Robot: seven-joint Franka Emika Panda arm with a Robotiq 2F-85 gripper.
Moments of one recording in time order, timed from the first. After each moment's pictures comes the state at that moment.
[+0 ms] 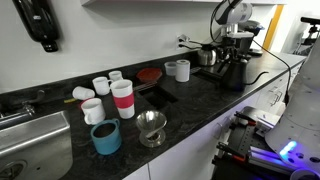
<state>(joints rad) -0.35 0.09 -0.37 -2.16 0.02 1.97 -0.17</state>
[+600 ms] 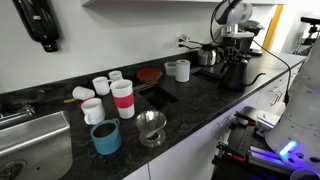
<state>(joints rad) -0.35 0.09 -0.37 -2.16 0.02 1.95 -0.18</state>
